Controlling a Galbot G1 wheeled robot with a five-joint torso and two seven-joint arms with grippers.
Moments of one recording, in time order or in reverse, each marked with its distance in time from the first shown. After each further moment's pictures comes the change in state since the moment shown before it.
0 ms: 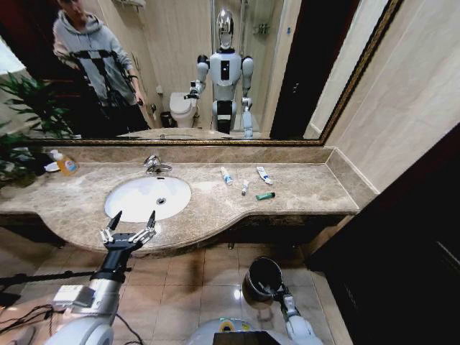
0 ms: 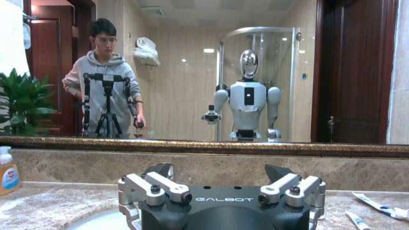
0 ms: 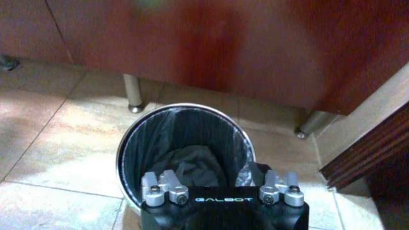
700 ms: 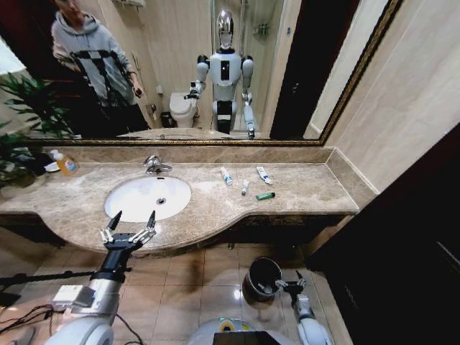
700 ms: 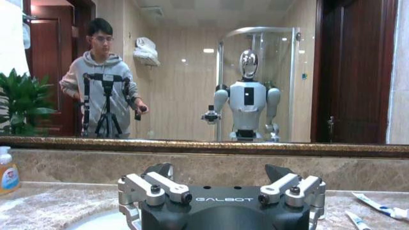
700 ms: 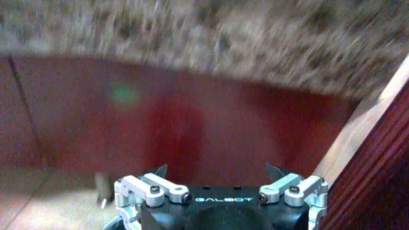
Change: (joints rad) left arm 0.000 0.000 0.000 0.000 0.000 0.000 0.000; right arm -0.267 -0.009 0.043 0.546 0.124 0.058 0.032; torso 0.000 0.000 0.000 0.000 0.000
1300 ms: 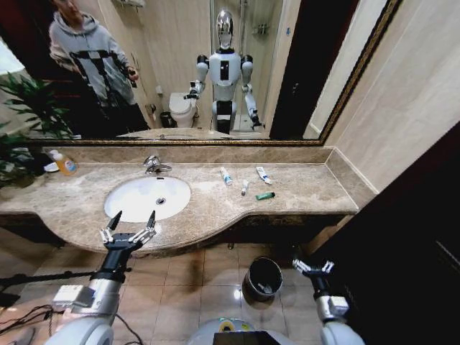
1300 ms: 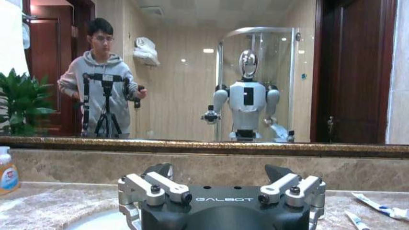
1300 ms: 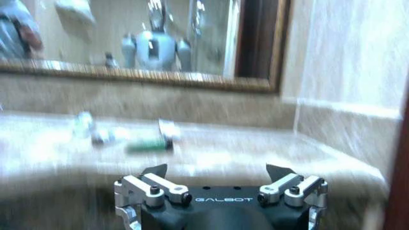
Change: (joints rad) left arm 0.000 0.000 0.000 0.000 0.000 0.000 0.000; right arm -0.195 -0.042 0.028 0.637 0.192 -0.053 0.007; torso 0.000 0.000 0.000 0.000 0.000
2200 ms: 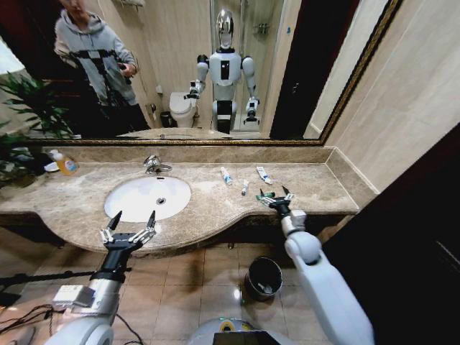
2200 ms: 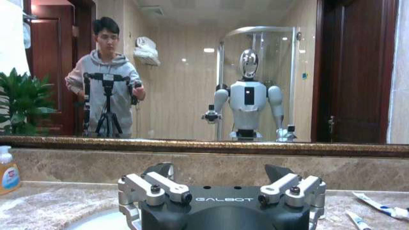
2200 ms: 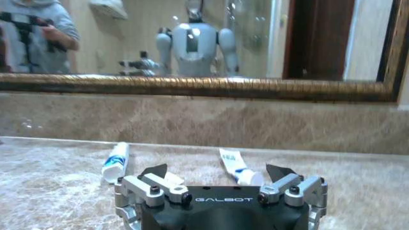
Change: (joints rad) left arm 0.000 0.000 0.000 0.000 0.000 0.000 0.000; right arm 0.677 -0.126 -0.397 -0.272 0.085 -0.418 0.221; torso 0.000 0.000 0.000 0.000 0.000
